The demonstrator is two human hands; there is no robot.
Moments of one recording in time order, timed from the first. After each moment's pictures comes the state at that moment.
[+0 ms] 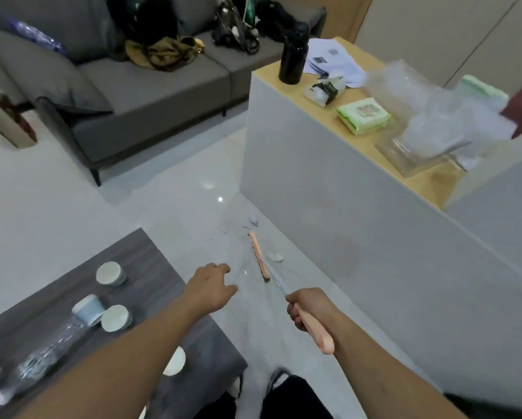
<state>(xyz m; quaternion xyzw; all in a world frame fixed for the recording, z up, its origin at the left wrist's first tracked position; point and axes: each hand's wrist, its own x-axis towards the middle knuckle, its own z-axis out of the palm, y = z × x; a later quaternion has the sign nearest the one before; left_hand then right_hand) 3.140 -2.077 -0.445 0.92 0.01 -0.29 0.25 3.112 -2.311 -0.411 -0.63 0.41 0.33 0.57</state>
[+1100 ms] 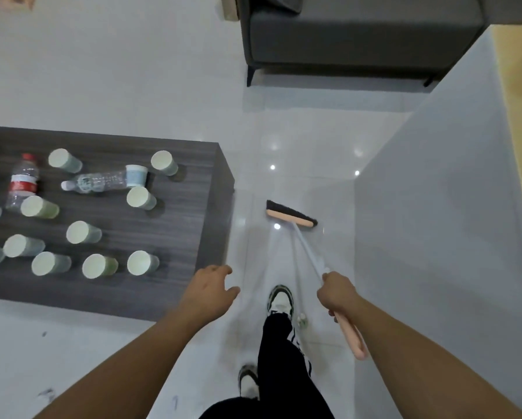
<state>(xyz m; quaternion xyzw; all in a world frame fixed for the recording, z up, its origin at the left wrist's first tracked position) 3.179 -2.231 -0.518 0.81 0.45 -0.24 0.30 3.398 -2.396 -0.565 -0.84 -0.15 0.52 0.04</state>
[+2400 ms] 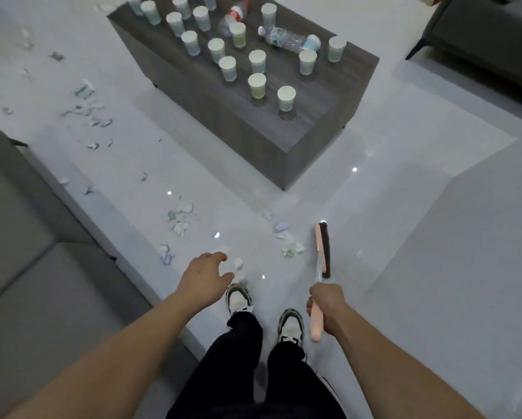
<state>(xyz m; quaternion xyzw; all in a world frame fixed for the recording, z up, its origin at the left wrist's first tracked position) 2.812 -2.702 -0.492 0.61 0.71 -0.07 0.34 3.071 -2.741 -0.544 -0.76 0.01 0.62 0.20</state>
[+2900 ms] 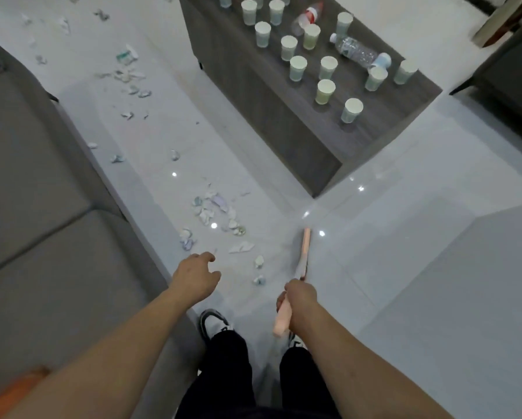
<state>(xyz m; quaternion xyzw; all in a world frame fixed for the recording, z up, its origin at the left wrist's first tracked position) 2.633 -2.720 -0.515 0.52 0.77 -0.05 0.37 2.854 -2.718 -0.508 -0.74 0.07 0.65 0.19</state>
